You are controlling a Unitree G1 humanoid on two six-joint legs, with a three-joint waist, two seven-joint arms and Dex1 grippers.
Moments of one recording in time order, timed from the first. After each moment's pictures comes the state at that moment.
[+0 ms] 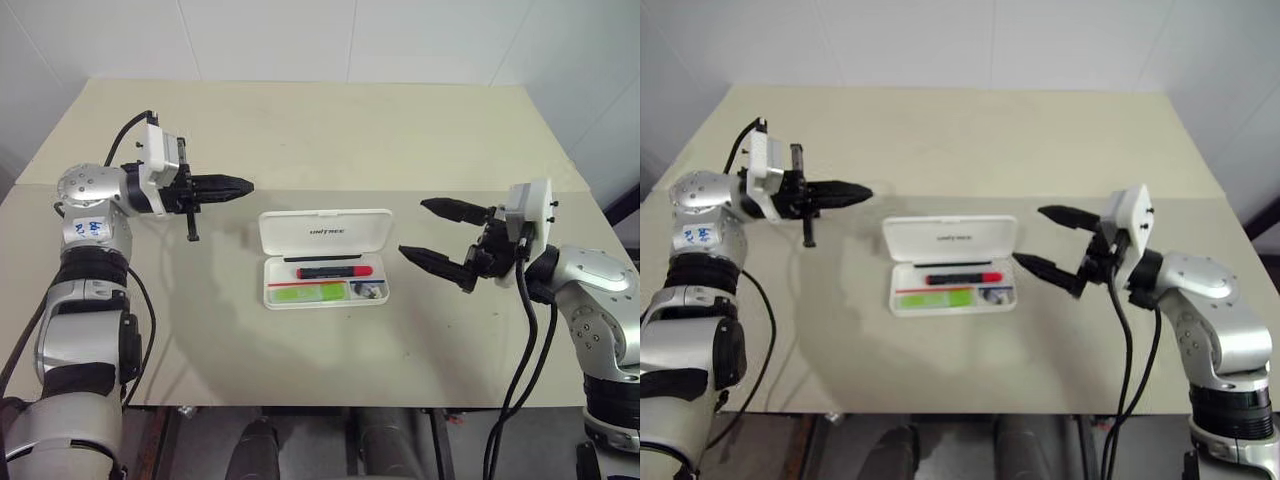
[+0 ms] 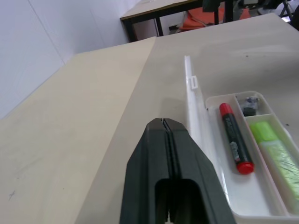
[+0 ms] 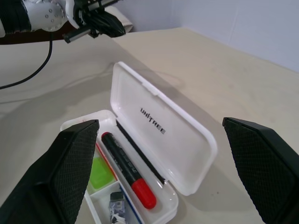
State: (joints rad) left arm -1.10 0.63 0.10 1.02 -0.28 -0.33 -1.48; right arm -0.34 -0.67 -0.22 -0.32 0.61 0.48 0.96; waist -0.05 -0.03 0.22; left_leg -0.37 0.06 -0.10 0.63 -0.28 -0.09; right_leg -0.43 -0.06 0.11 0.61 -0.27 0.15
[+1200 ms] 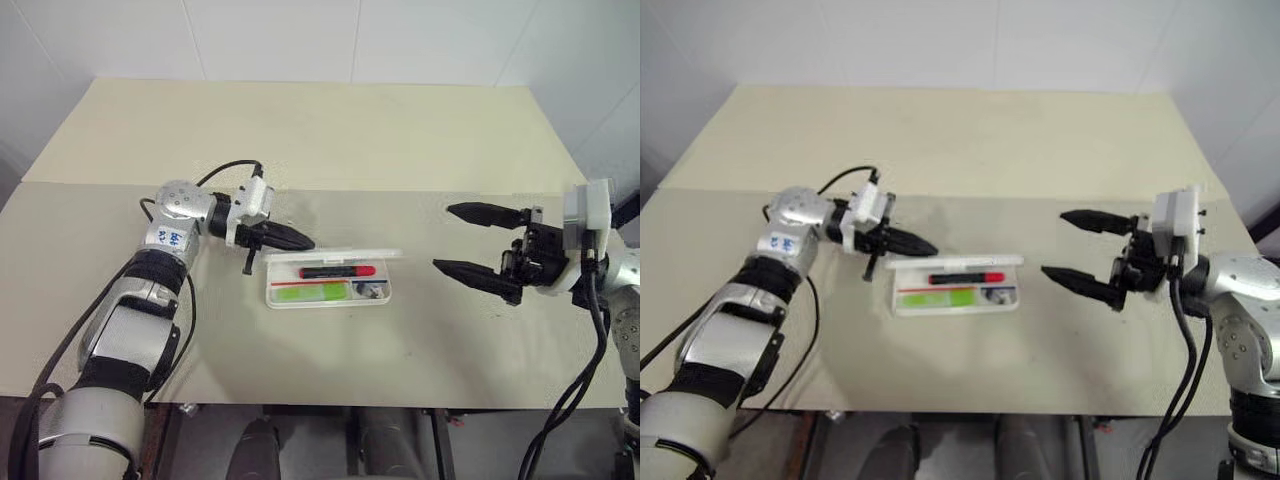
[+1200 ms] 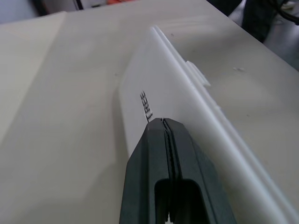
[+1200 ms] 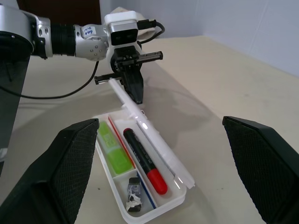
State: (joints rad) left arm -1.06 0.53 -0.35 0.91 -0.40 -0.30 -1.50; right arm -0.30 -0.78 -0.30 -0.28 0.72 0.43 1.14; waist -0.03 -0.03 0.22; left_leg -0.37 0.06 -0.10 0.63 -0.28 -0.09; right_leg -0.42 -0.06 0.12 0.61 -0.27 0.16
